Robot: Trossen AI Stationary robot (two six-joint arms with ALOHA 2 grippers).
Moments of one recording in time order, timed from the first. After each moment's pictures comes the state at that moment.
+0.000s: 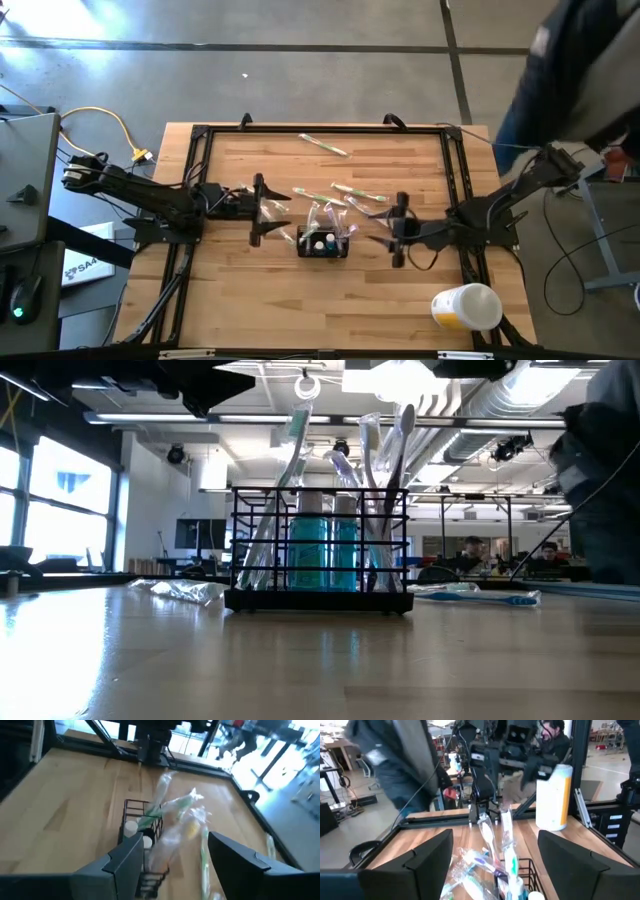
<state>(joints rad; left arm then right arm) -0.17 0.97 0.44 0.59 -0.18 0.10 0.49 1.11 0.79 -0.13 0.63 0.06</state>
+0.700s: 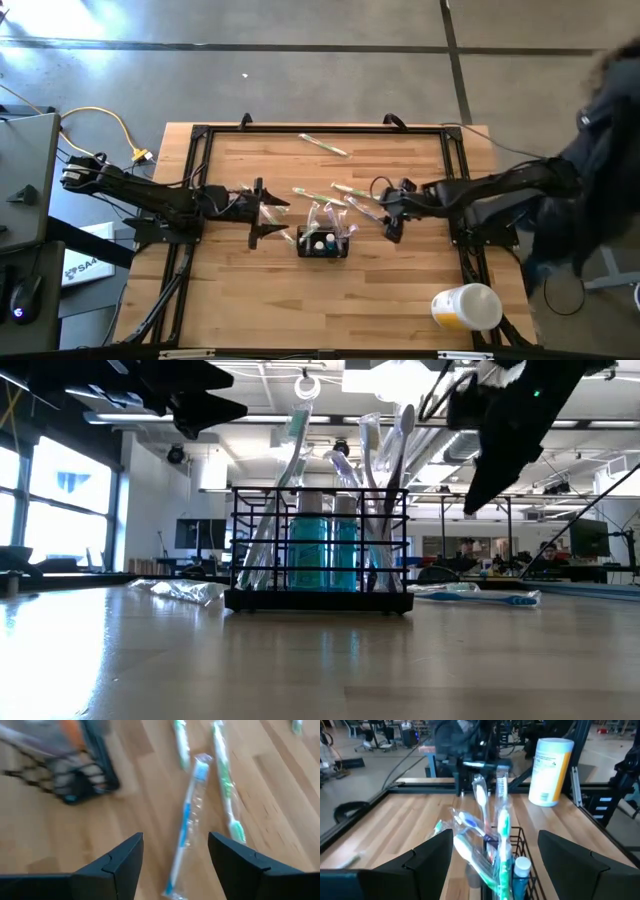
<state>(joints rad) -0.17 0.94 0.44 0.41 -0.17 -0.04 0.10 1.20 0.79 -0.61 0.23 0.45</state>
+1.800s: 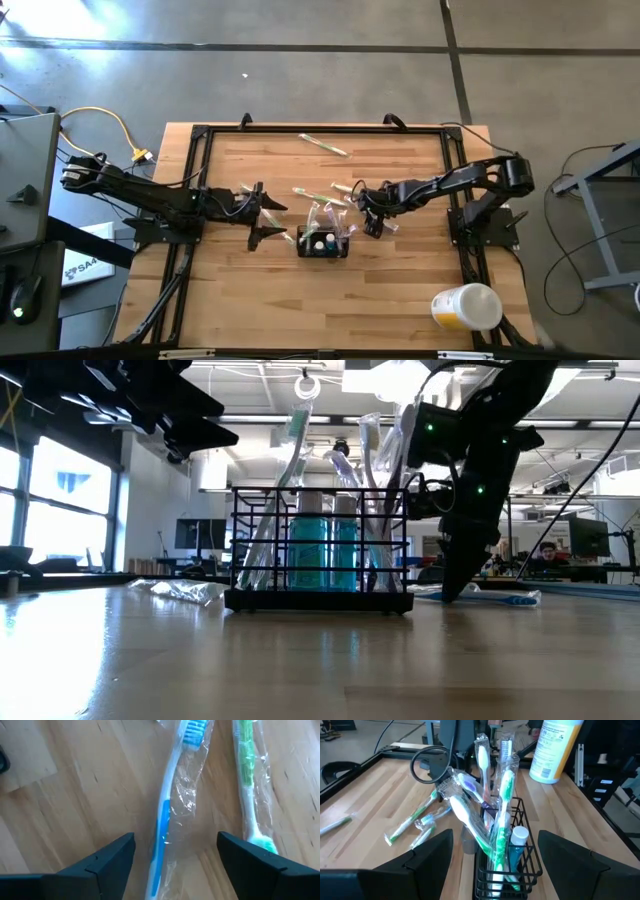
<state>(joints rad) -0.17 0.94 0.44 0.28 -0.16 -0.14 -0.08 1.65 0.79 -0.41 0.17 0.34</state>
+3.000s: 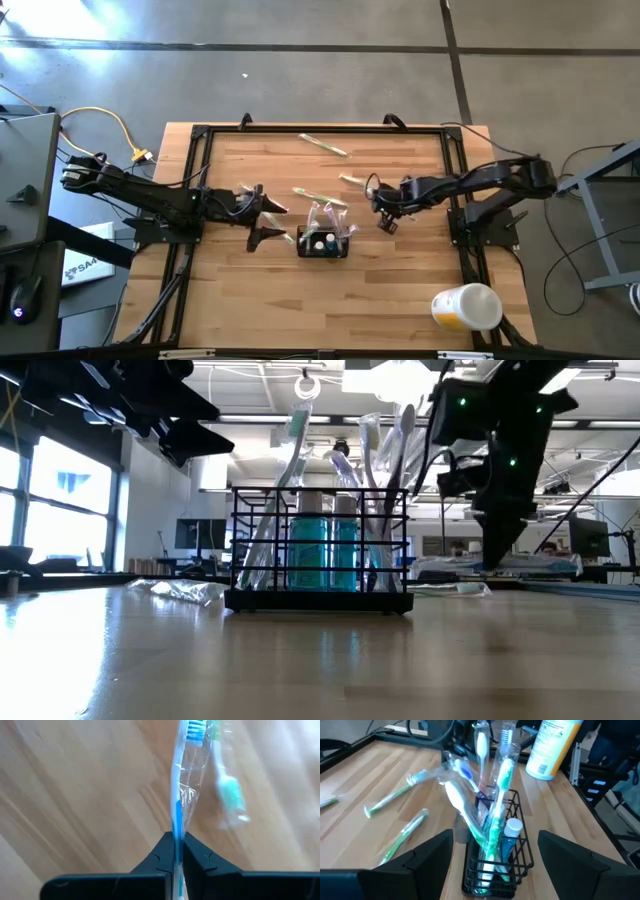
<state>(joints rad) -0.17 0.94 0.44 0.24 -0.14 -0.22 -0.05 1.46 0.79 -0.72 0.28 0.49</state>
